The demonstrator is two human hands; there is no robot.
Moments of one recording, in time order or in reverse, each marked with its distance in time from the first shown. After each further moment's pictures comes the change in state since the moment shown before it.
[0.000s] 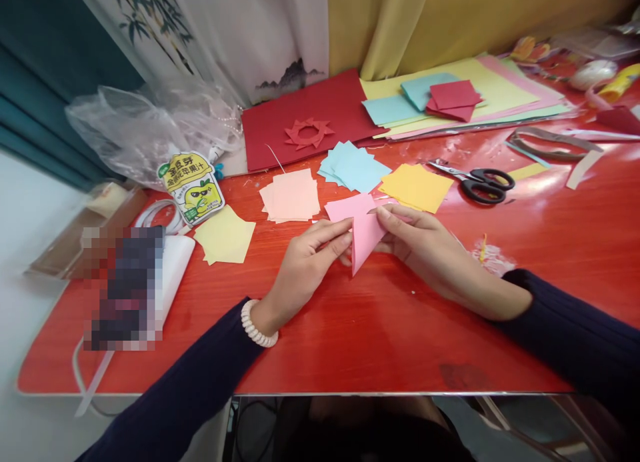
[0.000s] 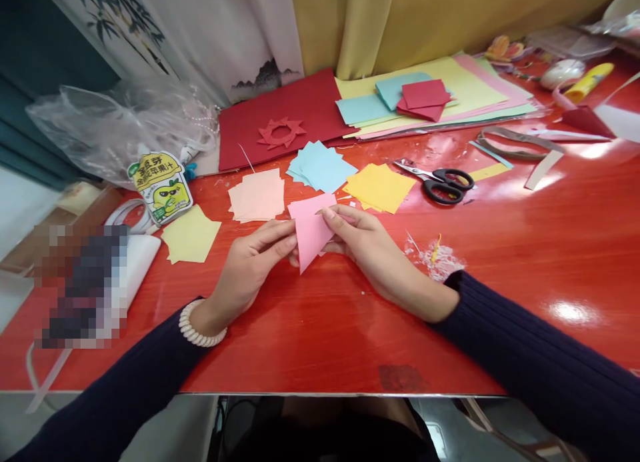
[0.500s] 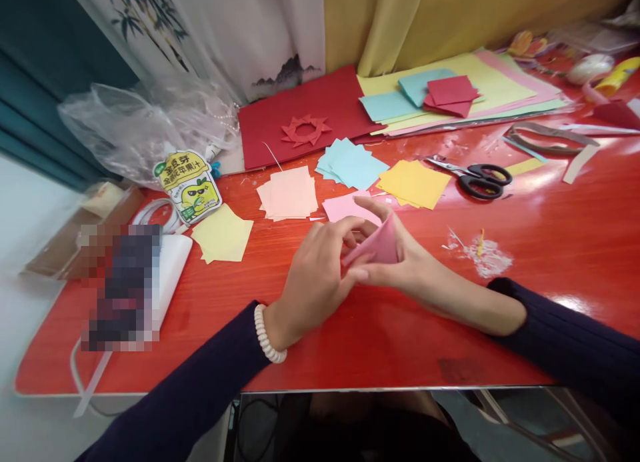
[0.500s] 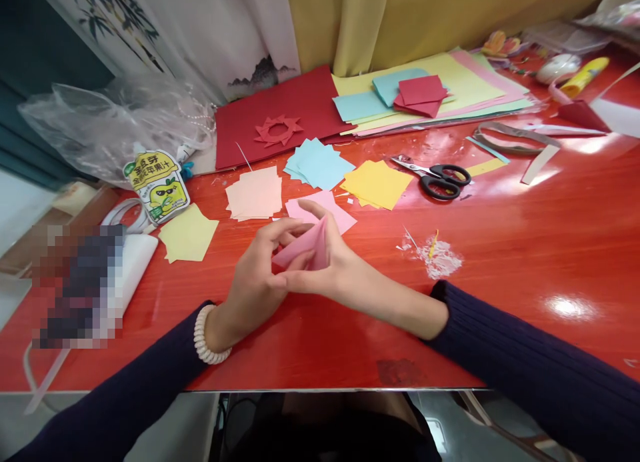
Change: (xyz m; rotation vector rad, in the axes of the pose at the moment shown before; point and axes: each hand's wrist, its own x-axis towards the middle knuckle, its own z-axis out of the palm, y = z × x) left_hand -0.012 -0.004 0.014 0.653 0.078 0.452; right_hand -0.018 0.005 0.022 -0.058 -0.117 0.061
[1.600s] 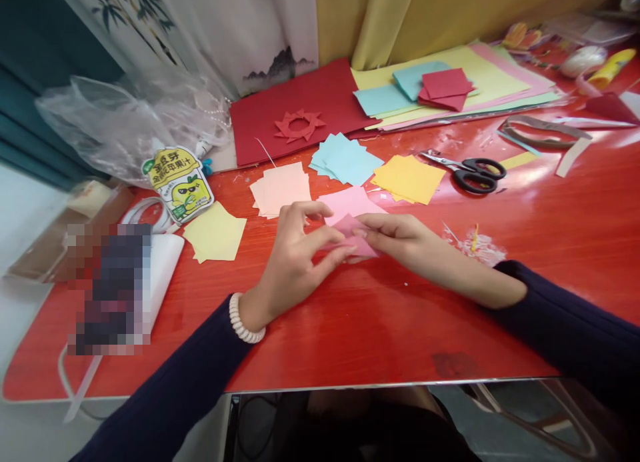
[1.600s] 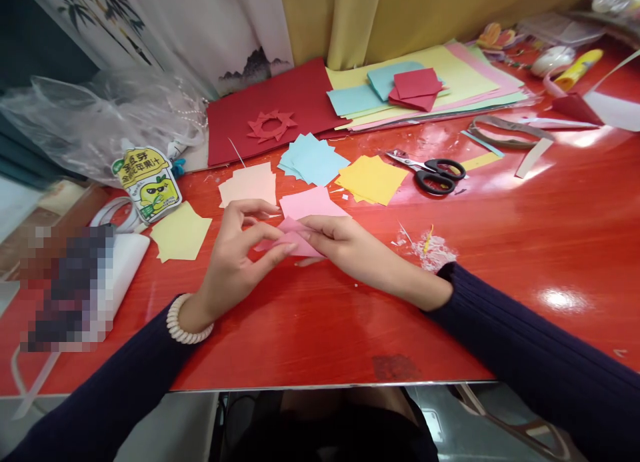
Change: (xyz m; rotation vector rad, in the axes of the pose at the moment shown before) left_hand 0.009 -0.019 -0.021 0.088 -0.029 0.110; right_hand 0.006 -0.014 -0.026 -0.499 -0.020 -0.083
